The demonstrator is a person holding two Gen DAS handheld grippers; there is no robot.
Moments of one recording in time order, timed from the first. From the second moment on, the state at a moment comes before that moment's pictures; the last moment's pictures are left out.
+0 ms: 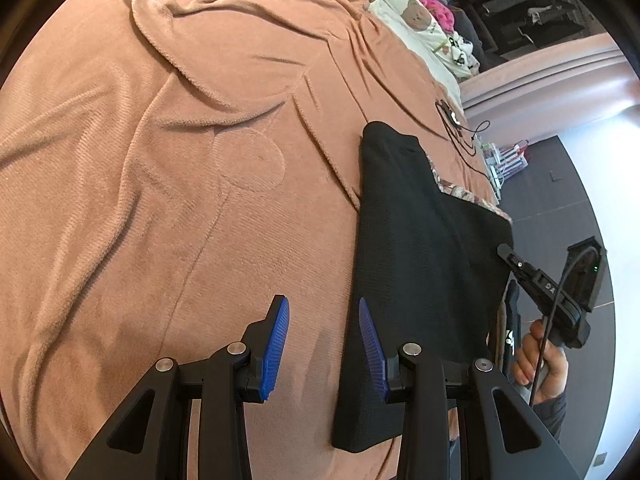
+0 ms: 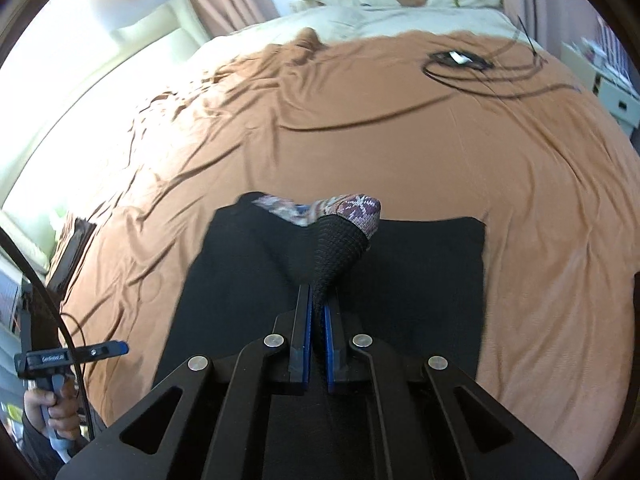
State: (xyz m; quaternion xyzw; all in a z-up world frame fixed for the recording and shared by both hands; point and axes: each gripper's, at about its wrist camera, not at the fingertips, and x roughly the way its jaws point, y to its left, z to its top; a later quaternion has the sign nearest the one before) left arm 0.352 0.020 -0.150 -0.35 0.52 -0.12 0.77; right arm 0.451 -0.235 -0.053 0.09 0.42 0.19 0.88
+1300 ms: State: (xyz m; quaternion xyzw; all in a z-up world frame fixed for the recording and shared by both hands) left arm 0.361 -0.008 -0.157 -0.33 0.53 -0.15 0.77; right arm 0.447 -0.271 -0.080 0.11 0.45 0.16 0.87
